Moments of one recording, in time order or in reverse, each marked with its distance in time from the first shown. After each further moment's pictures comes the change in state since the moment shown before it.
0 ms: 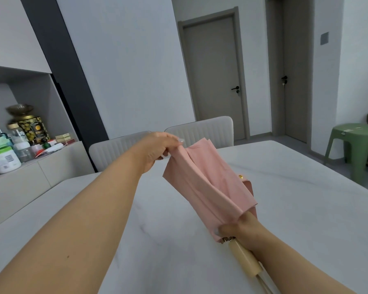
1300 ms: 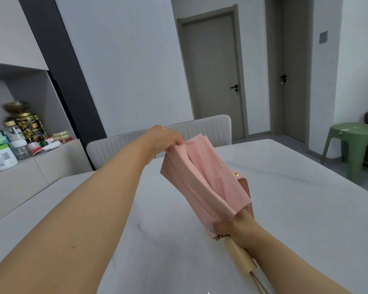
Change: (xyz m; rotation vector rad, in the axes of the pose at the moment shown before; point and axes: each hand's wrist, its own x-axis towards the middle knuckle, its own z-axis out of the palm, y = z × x) left_hand 0.011 0.016 0.012 0.218 0.061 -0.104; right_hand 0.000 0.001 -0.002 -0.090 0.046 0.091
